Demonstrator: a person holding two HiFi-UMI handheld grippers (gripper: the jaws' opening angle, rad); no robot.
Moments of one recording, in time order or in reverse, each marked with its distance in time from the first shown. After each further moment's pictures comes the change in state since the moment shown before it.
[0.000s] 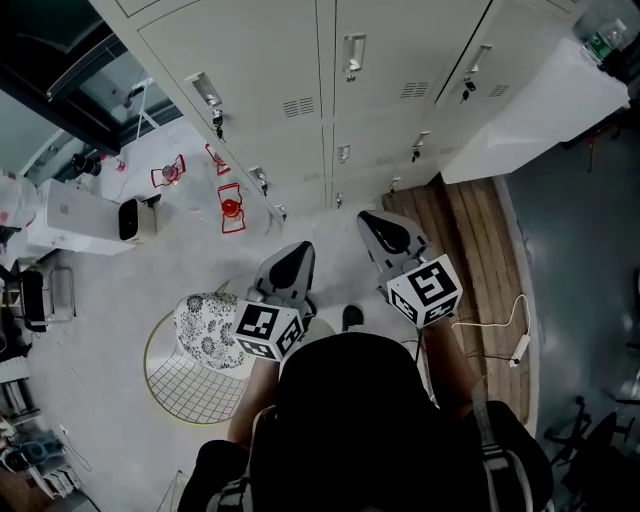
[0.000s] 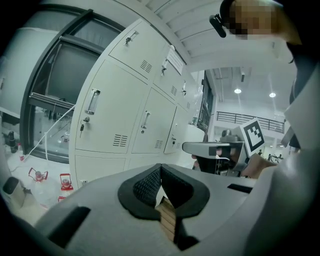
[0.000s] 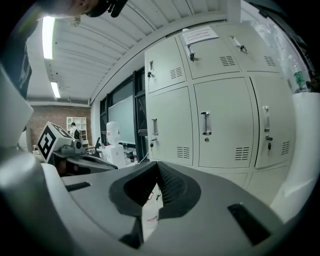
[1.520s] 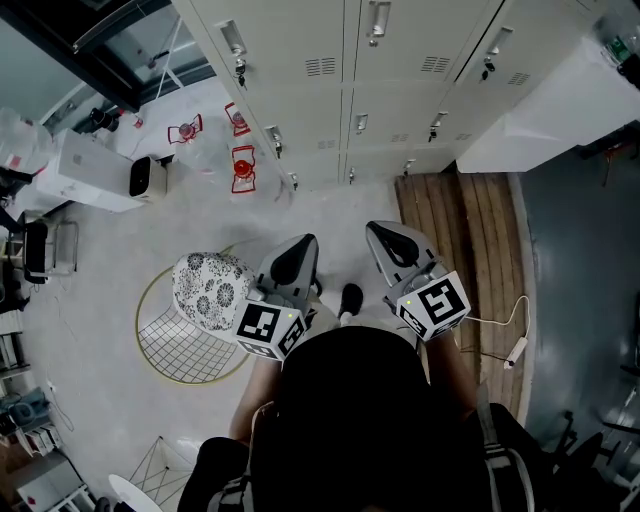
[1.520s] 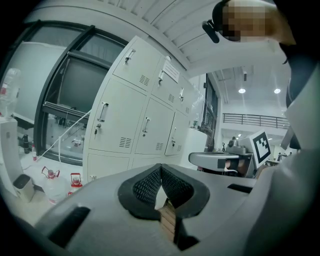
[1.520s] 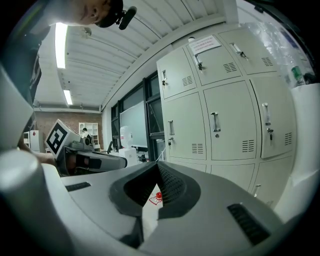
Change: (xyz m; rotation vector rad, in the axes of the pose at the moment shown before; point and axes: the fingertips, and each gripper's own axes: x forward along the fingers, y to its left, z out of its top) left arm -0.069 -0.048 -0.021 0.021 -0.089 0.098; right arm -0.071 0.067 -0.033 0.000 -0.062 0.123
